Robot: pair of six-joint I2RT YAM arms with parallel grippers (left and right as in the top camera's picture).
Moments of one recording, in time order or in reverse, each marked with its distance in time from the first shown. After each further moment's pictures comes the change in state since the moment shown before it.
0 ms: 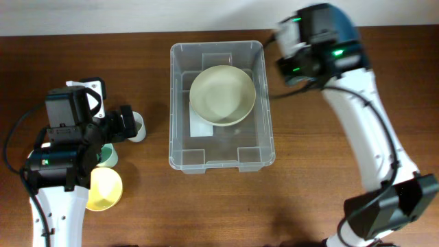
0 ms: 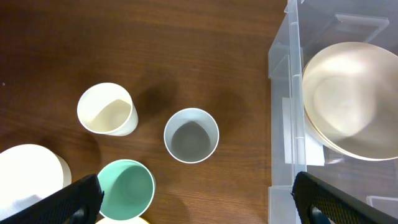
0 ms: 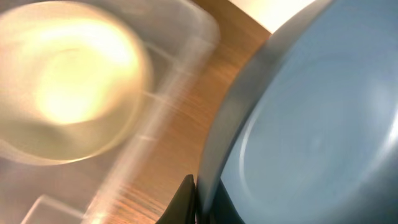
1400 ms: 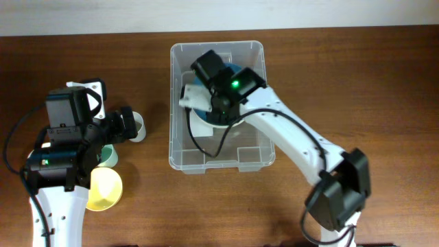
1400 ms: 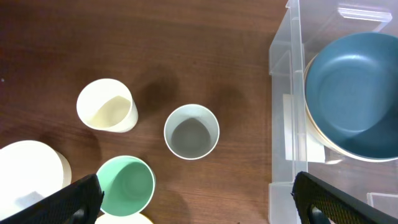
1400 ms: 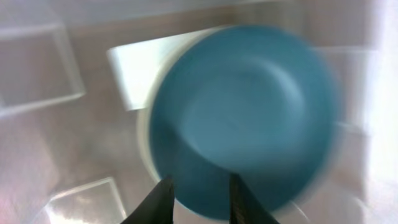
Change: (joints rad) left arm 0.000 0.000 0.000 -0.013 0.000 0.000; right arm 0.353 0.171 0.021 -0.017 0.007 -0.369
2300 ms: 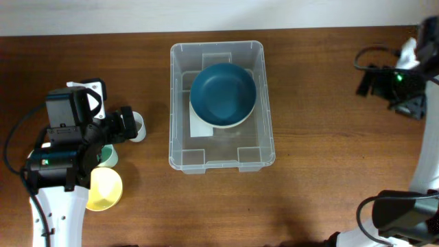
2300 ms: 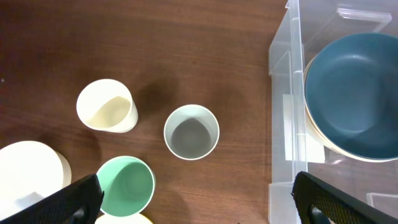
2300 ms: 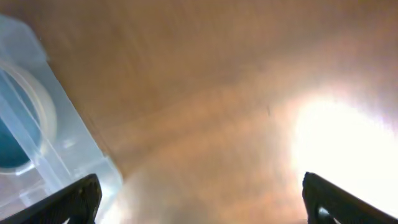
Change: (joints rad) left arm 0.000 0.000 0.000 0.002 0.000 0.000; right arm -0.958 -0.213 0.111 -0.565 -0.193 0.906
